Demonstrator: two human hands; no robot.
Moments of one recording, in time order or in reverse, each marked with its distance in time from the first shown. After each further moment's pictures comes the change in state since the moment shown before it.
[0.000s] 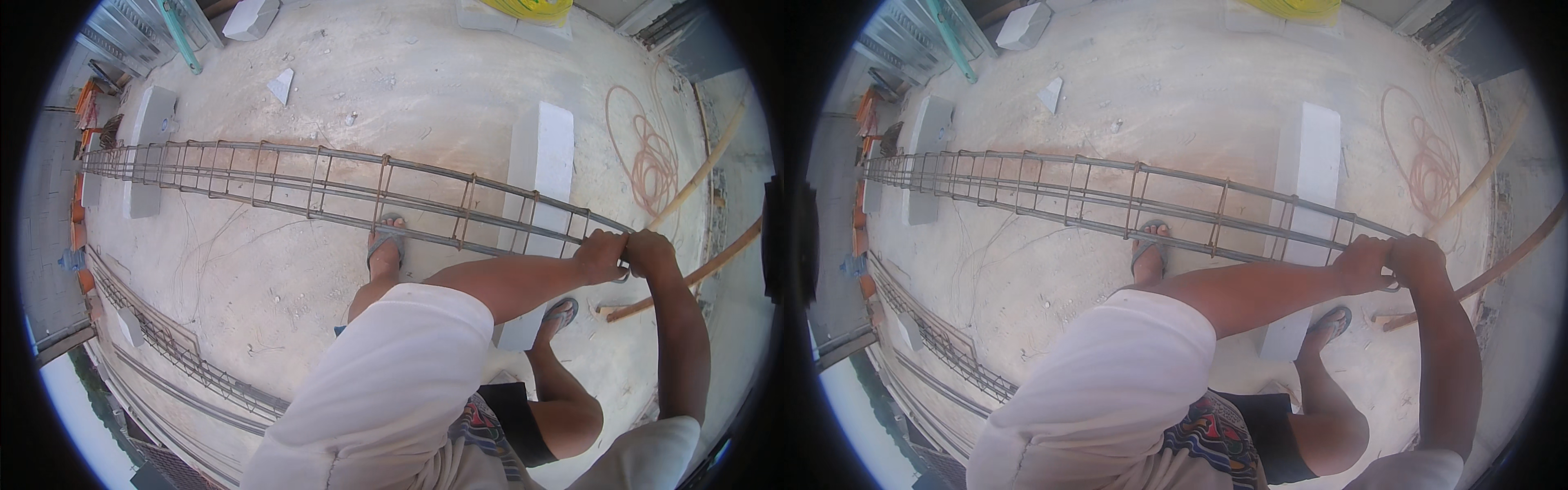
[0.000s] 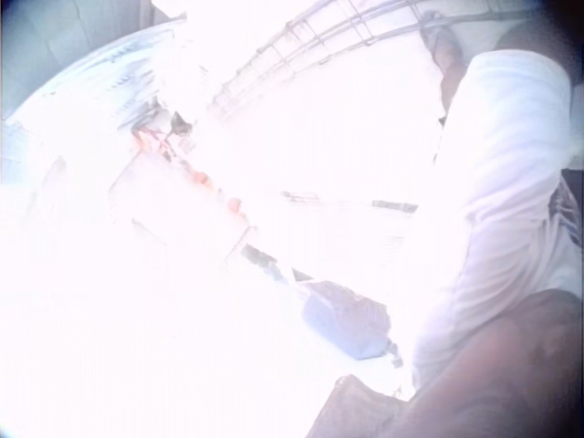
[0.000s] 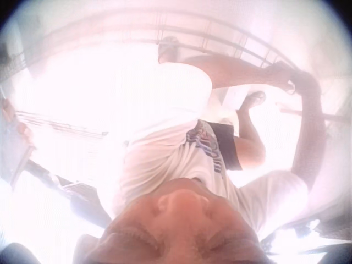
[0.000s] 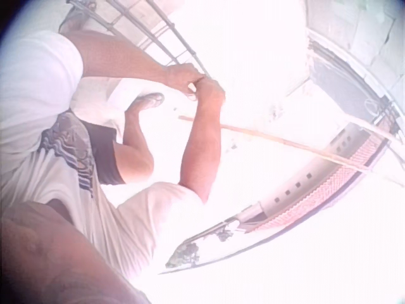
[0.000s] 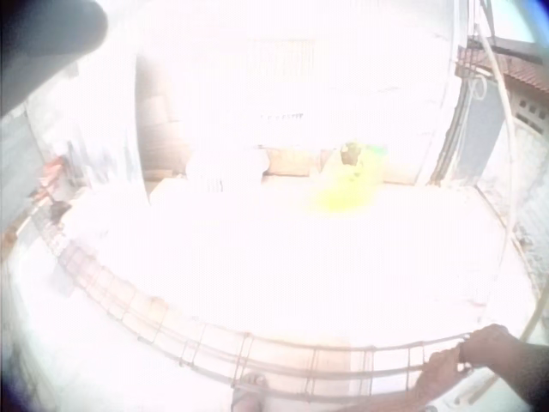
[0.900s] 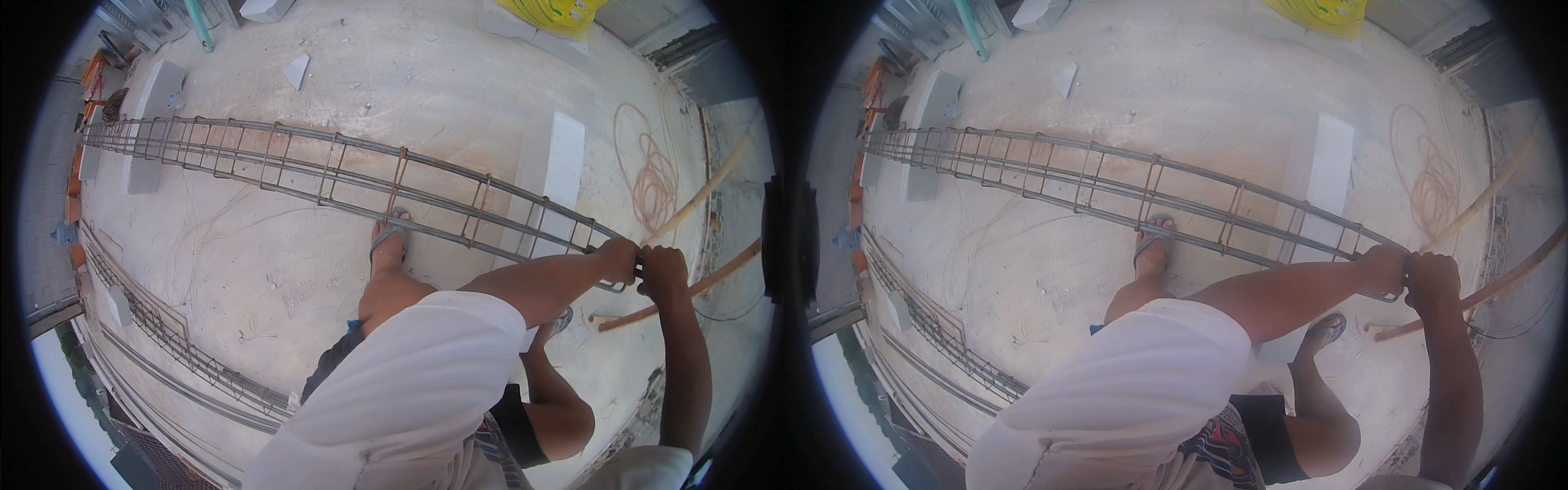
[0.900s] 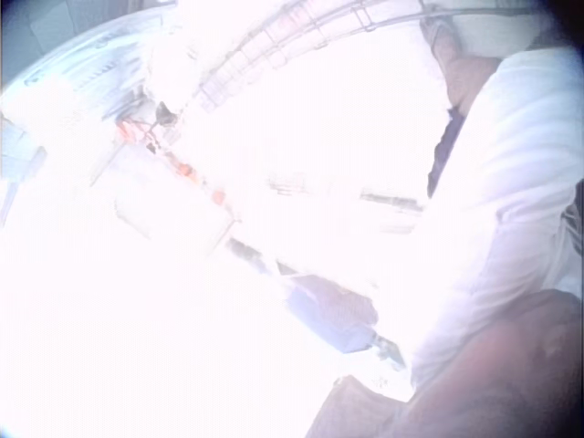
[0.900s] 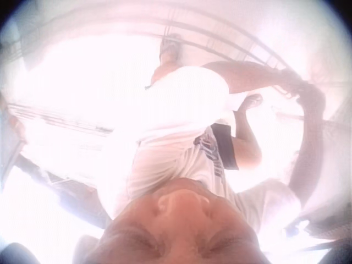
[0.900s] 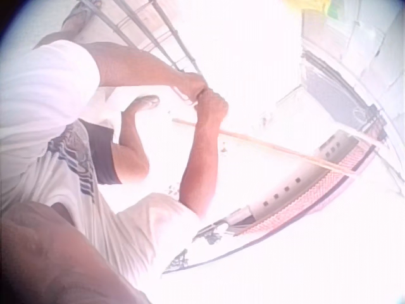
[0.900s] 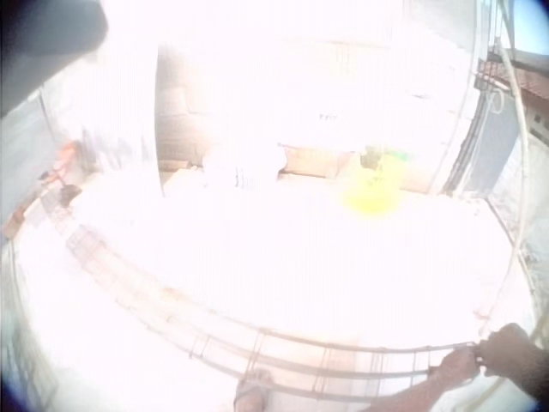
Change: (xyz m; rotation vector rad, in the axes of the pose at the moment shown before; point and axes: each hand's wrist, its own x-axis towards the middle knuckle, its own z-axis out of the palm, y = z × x) left_hand 0.037 0.007 0.011 -0.086 -0.201 -0.107; right_hand -0.039 0.002 -0.027 -0.105 0.016 0.052
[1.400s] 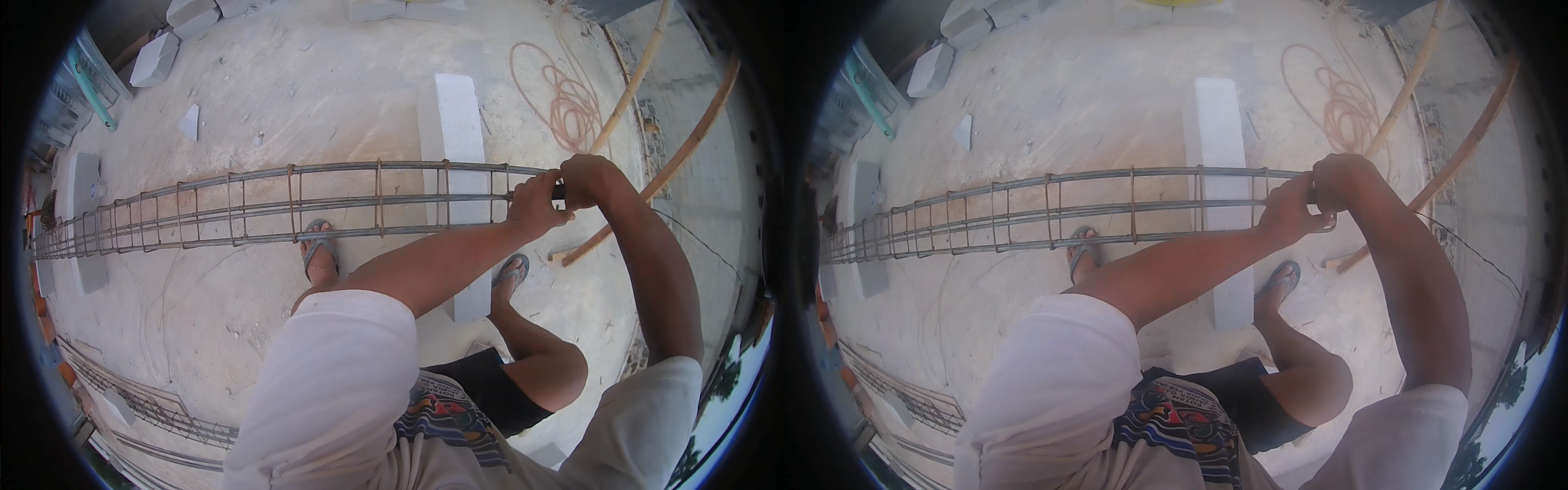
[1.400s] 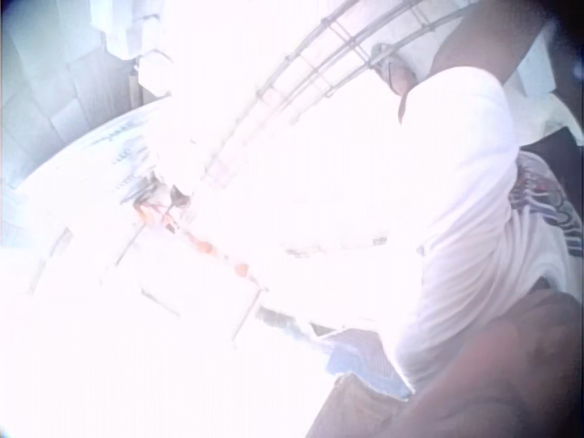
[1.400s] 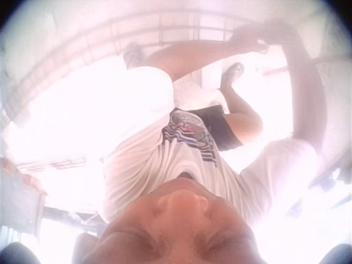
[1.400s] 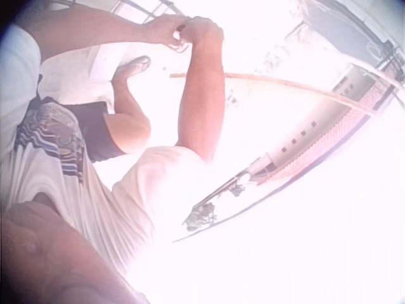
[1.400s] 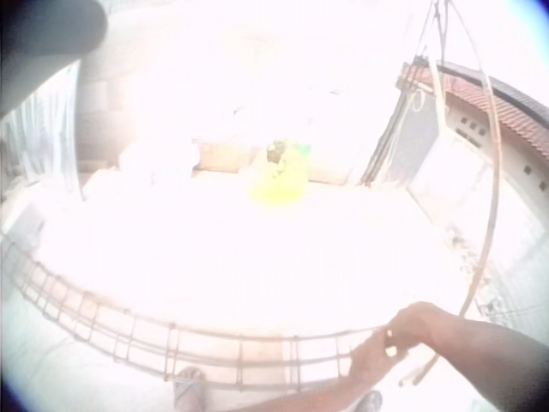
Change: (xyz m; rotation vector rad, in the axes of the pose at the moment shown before) left_hand -0.039 0.014 0.009 -0.152 0.417 0.086; right_hand 0.017 0.010 -0.034 0.206 -0.279 0.047
